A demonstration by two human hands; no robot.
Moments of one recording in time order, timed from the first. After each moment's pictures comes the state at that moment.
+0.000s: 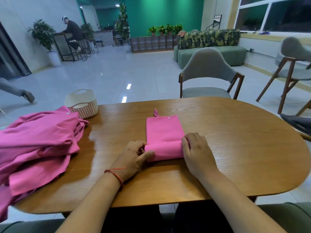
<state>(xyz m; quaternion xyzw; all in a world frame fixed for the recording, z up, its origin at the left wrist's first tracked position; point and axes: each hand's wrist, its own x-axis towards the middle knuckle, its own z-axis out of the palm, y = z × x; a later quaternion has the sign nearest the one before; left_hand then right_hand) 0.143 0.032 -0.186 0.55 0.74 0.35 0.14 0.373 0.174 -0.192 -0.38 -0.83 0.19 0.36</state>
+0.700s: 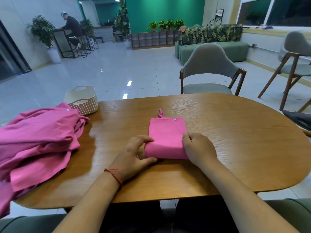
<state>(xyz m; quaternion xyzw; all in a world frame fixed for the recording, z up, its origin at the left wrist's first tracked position) 0.154 0.018 -0.181 0.63 0.67 0.38 0.06 0.370 0.183 -0.171 -0.47 -0.80 0.26 0.26</state>
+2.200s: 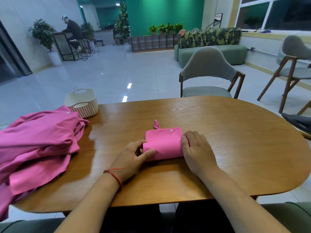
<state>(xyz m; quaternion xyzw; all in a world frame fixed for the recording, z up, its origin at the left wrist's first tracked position) 0.143 0.029 -0.188 0.53 0.74 0.38 0.14 0.372 0.183 -0.193 -0.40 -0.84 0.18 0.33</state>
